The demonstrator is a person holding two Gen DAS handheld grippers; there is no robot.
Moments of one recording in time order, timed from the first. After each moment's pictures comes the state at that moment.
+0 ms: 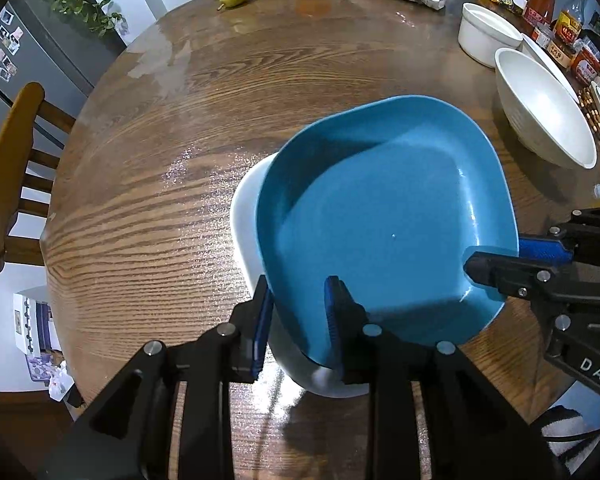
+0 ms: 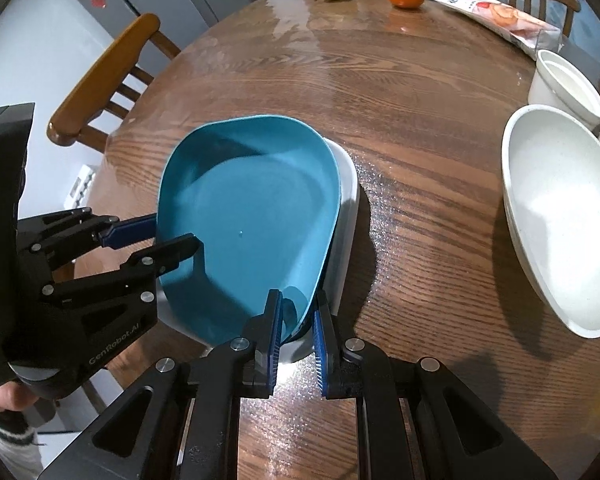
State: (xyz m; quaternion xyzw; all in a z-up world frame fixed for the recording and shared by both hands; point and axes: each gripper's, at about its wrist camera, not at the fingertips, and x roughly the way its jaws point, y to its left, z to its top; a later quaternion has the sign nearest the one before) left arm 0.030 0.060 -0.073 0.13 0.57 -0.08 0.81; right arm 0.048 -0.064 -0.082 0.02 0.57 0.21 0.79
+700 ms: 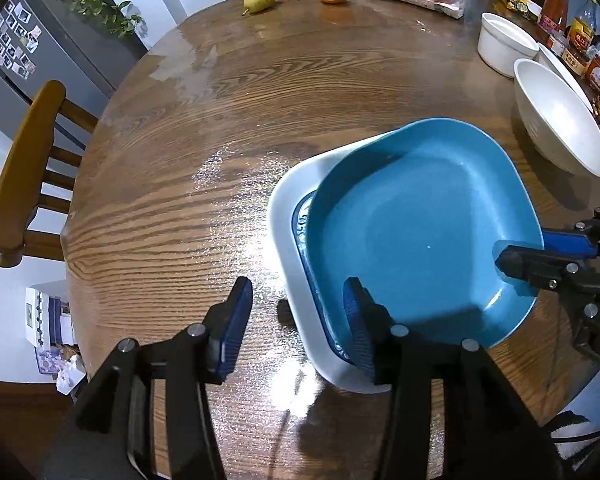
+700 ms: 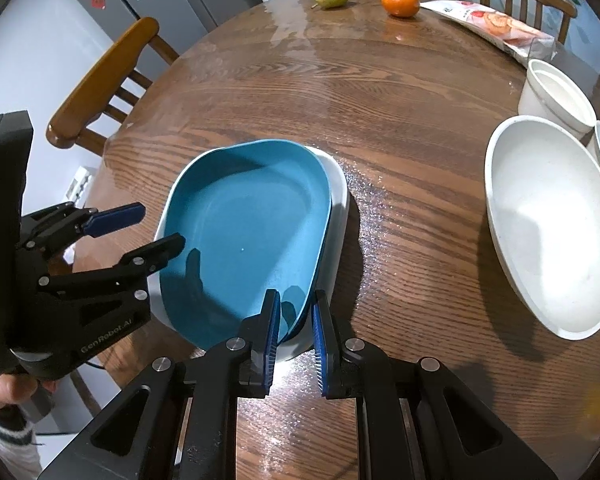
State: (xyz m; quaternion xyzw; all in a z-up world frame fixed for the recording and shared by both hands) left arm 0.029 0.069 -0.067 0.14 0.56 -0.05 0.82; right arm 0.045 -0.068 -0.076 0.01 0.56 0.20 0.80
